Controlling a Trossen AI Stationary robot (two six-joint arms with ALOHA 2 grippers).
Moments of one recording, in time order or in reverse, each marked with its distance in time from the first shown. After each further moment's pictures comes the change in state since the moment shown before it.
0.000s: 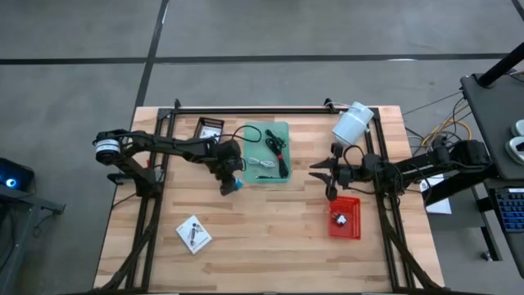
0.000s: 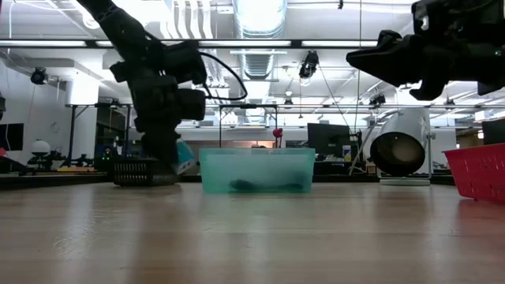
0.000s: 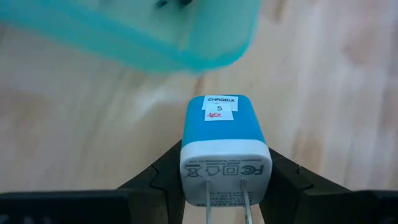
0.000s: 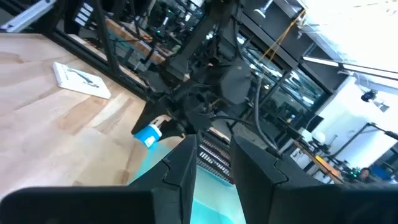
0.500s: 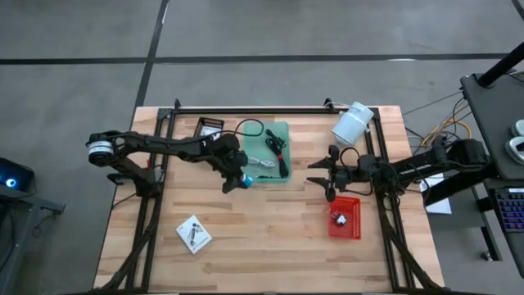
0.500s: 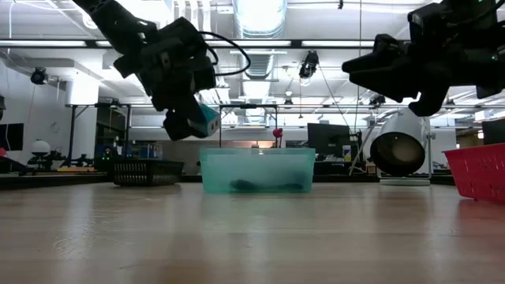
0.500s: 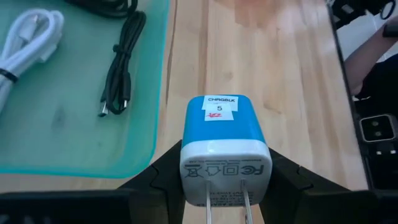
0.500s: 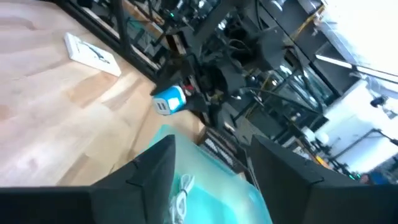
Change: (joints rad) left arm -0.001 -0.070 -0.009 0.225 0.129 0.033; right arm 0.000 0.042 0.005 -0.043 -0.009 -0.080
